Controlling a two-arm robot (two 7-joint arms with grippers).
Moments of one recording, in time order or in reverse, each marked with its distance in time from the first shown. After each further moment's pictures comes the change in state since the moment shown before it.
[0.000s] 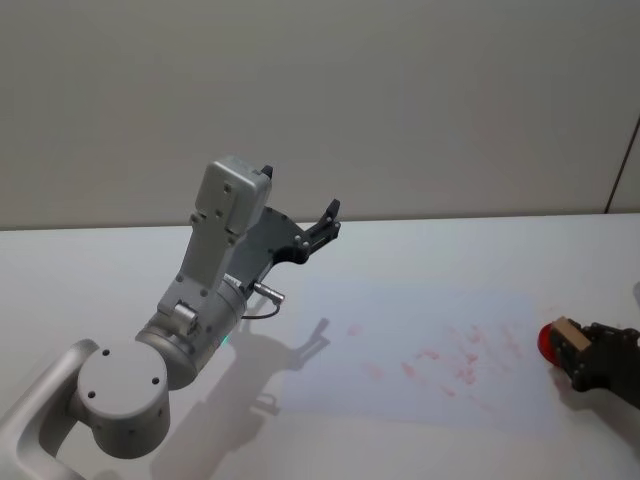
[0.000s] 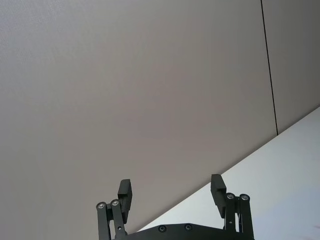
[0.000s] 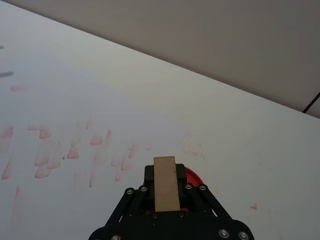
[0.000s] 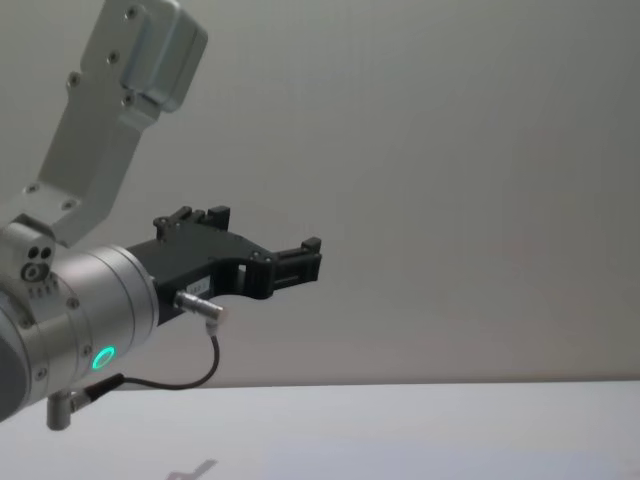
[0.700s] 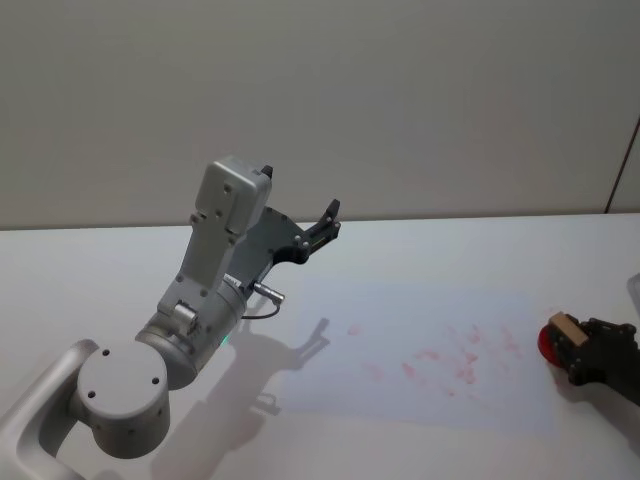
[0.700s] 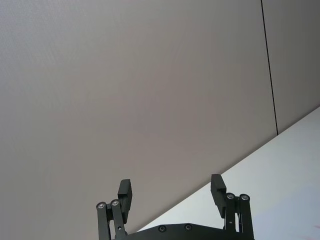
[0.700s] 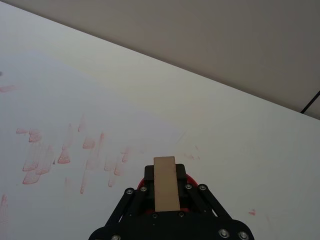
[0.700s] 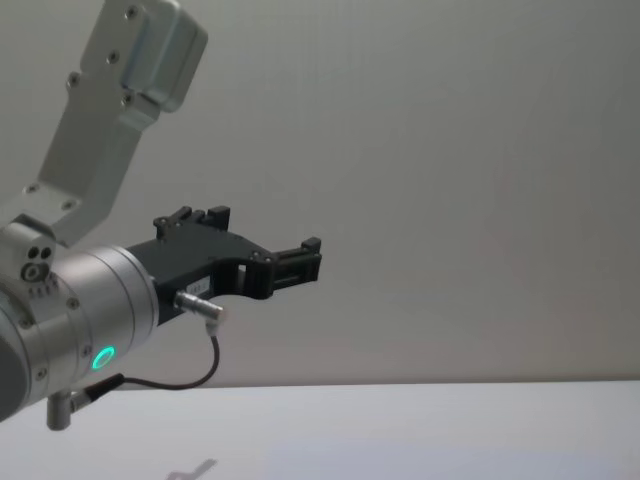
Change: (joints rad) left arm 0.000 0.000 0.000 0.000 0.000 0.000 0.000; right arm 0.031 -0.018 -0.007 0.037 -0.015 -0.002 -0.007
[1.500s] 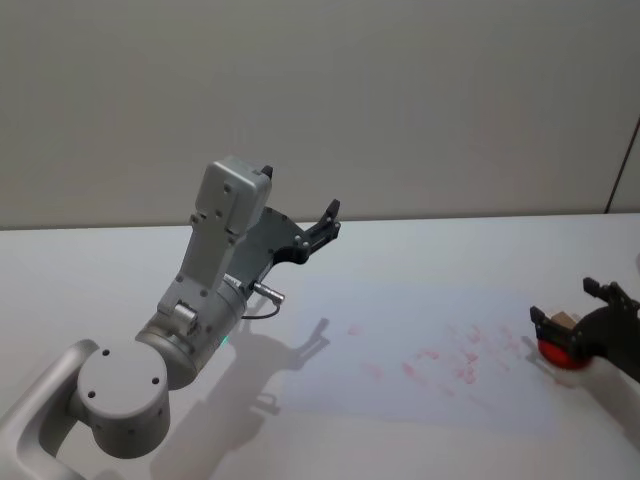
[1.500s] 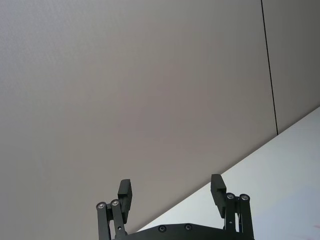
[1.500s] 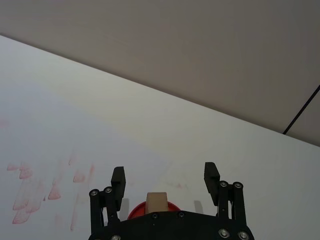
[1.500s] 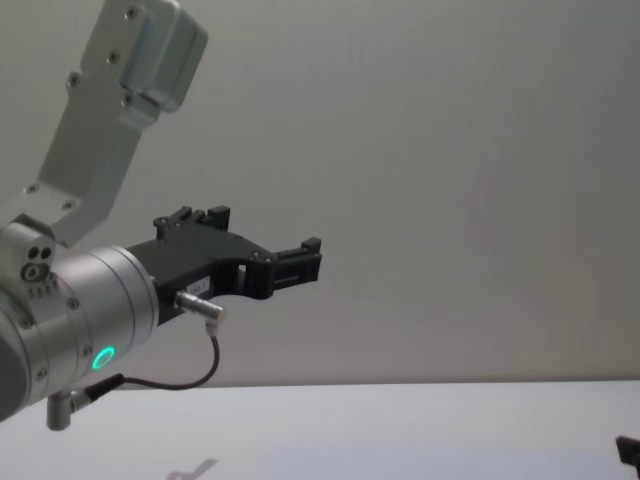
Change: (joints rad) left arm 0.000 0.000 0.000 0.000 0.000 0.000 0.000; right arm 0.023 -0.012 0.007 -0.015 0.023 -0.017 -0.037
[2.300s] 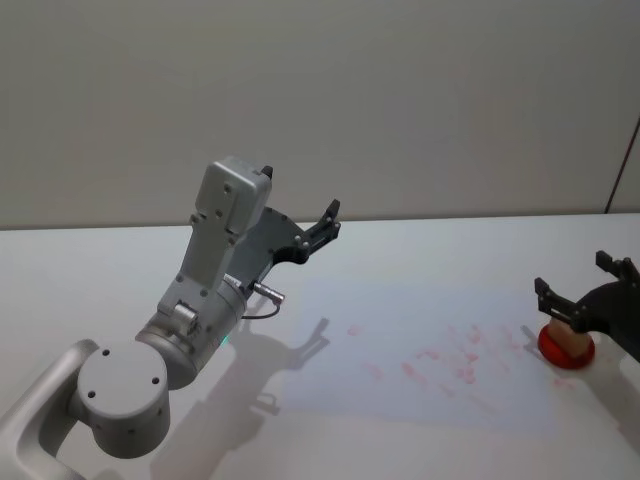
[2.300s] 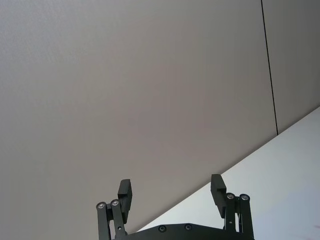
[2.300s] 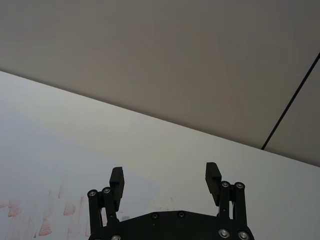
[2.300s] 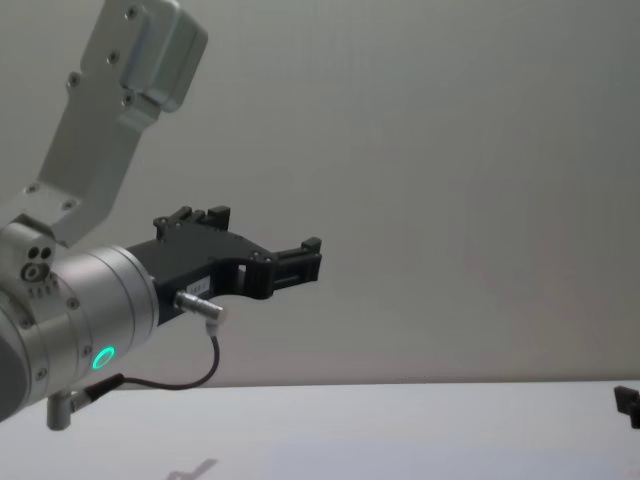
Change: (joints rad) left arm 0.000 0.000 0.000 0.000 0.000 0.000 0.000; right arm -0.010 -0.013 0.003 -0.060 0.024 -0.005 -0.101
